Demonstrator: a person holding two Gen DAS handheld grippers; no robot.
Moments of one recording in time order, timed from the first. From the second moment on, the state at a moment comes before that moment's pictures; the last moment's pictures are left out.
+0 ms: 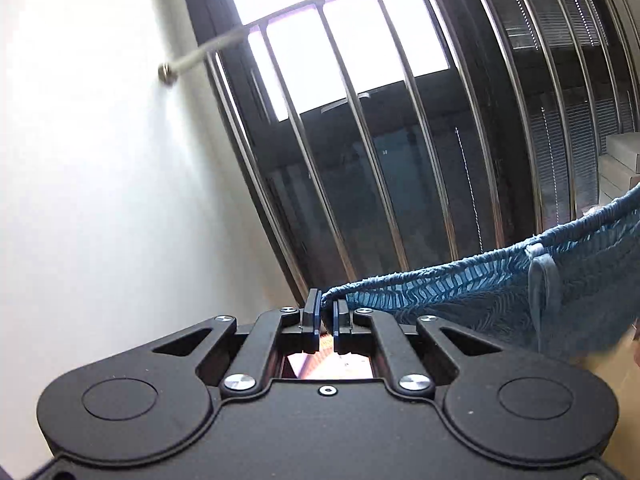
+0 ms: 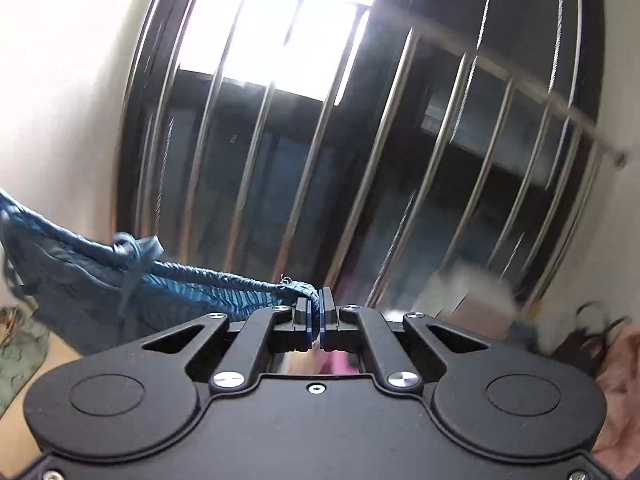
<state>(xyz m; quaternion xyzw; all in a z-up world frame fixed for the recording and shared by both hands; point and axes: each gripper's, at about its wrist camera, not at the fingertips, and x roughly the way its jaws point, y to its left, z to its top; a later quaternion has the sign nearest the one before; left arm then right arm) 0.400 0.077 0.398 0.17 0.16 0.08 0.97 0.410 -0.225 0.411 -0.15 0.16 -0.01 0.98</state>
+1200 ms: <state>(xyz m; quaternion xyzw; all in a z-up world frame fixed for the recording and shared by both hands) 0.440 0.075 0.385 0.17 0.17 0.11 0.96 0.457 -0.210 0.390 -0.15 0.19 -0.03 0.97</state>
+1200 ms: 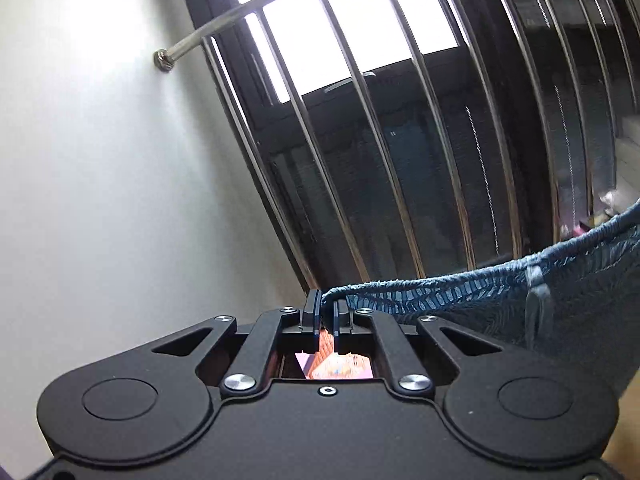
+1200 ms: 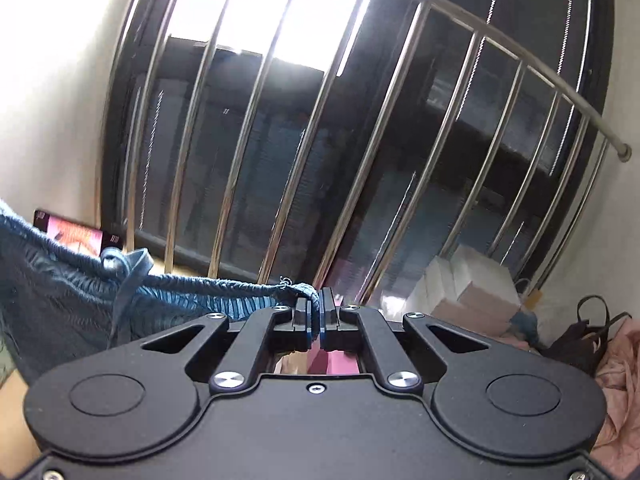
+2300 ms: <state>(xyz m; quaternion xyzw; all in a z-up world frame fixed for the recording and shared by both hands) 0.168 0.092 0.005 0.07 0.31 0.01 0.95 0.194 -0.253 0.006 -0.05 0.33 0.07 0.94</state>
